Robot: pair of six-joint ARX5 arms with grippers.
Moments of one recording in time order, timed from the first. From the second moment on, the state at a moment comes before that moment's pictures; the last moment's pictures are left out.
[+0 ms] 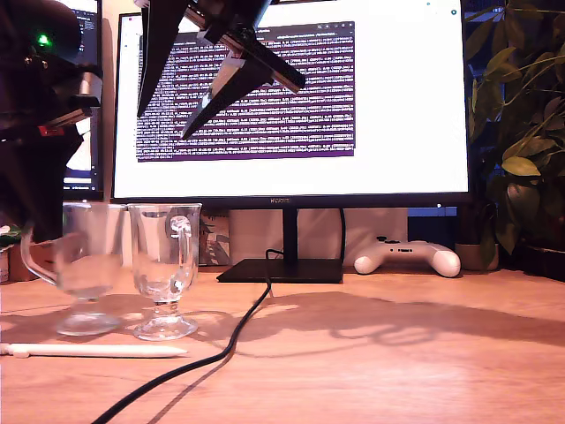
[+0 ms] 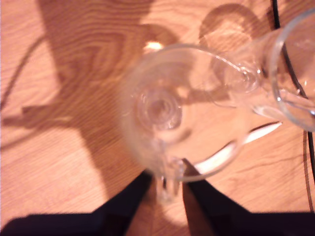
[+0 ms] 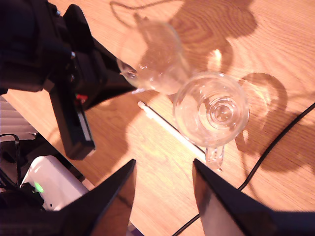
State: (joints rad) left arm -0.27 1.54 1.17 -0.97 0.19 0.10; right arm 0.85 1.88 1.81 -0.96 -0.23 0.37
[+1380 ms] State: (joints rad) left arm -0.05 1.33 1.14 -0.91 0.31 0.13; right arm 0.65 1.88 1.81 -1.27 0.44 0.36
